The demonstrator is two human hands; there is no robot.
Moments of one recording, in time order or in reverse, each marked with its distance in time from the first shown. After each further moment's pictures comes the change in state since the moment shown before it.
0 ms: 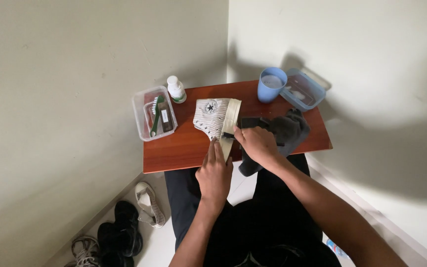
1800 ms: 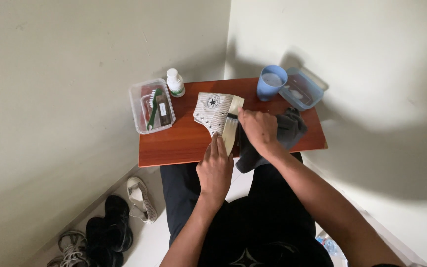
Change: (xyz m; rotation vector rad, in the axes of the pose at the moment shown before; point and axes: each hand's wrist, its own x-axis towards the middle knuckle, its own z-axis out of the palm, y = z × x) left_hand -0.001 0.002 0.017 0.001 -0.003 0.037; right_hand 0.032 0.011 0.005 -0.310 0.277 -0.074
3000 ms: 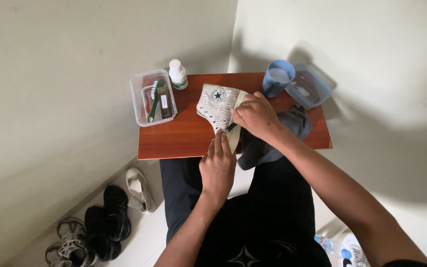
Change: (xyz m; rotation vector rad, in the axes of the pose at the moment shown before) left_hand 0.000 0.005 -0.004 0.027 0.165 0.052; right_hand 0.031 0.018 0.020 0.116 0.434 -0.745
